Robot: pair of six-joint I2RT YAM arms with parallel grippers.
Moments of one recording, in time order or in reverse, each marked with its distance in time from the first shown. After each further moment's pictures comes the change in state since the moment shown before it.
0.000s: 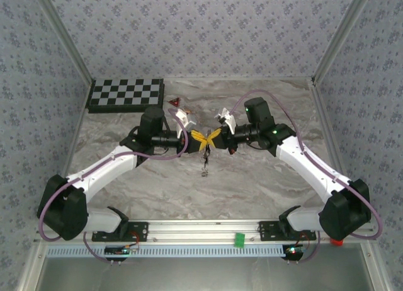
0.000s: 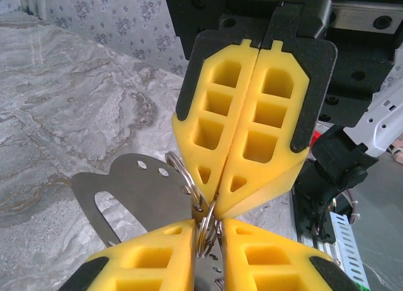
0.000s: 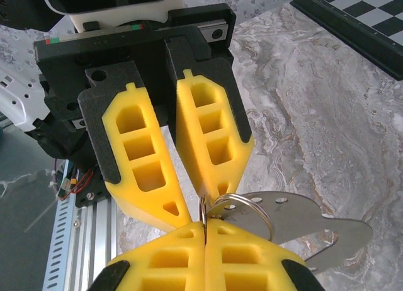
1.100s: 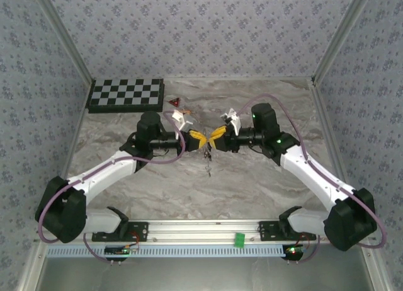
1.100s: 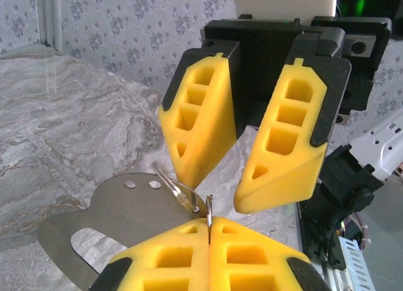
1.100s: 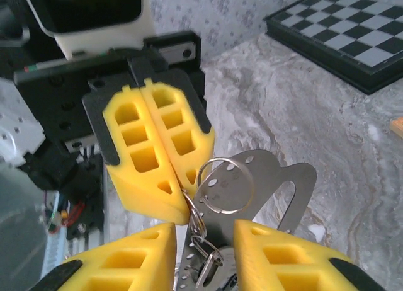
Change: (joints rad) left arm -0.002 -0.026 -0.106 0.253 -0.029 -0.122; right arm -0.025 -0.104 -0.166 0.261 0.033 0.195
